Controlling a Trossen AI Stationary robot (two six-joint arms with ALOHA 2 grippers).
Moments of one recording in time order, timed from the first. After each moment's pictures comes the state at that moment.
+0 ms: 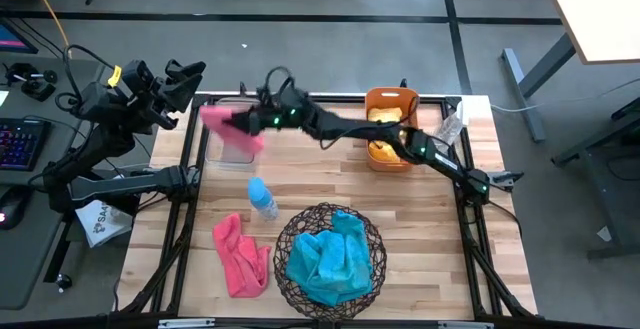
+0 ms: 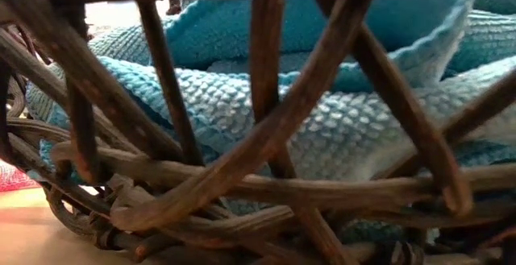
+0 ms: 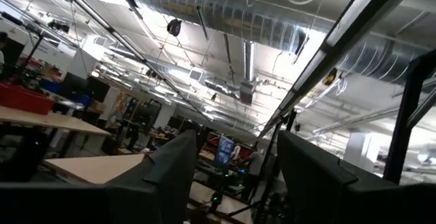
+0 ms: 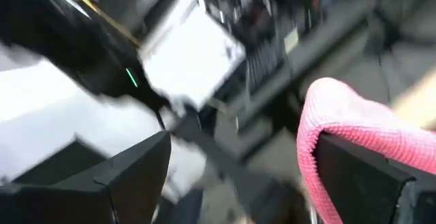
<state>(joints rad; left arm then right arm) 0.44 0.63 0.98 0.15 0.07 -0.46 -0.22 2.53 2.34 0.32 -0.30 0.86</state>
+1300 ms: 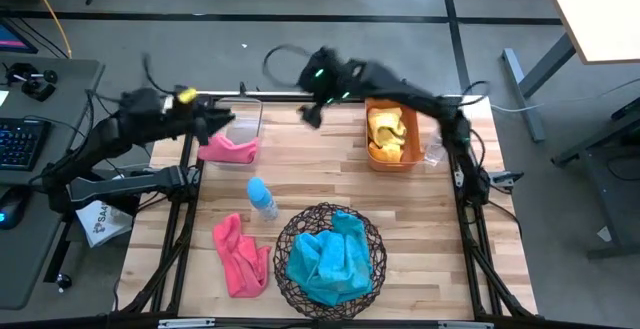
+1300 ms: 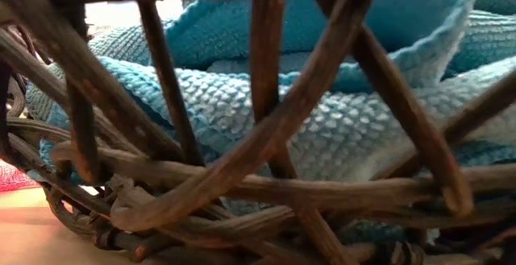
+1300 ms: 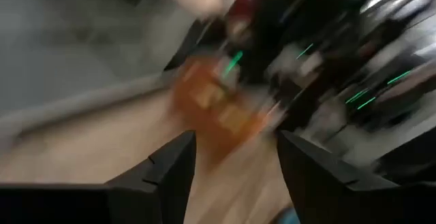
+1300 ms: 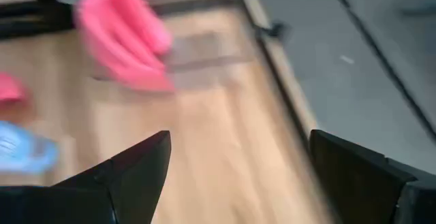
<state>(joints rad) 0.44 0.61 0.98 -0.65 0.00 -0.55 -0.34 2.12 2.34 -0.99 0.03 -0.11</state>
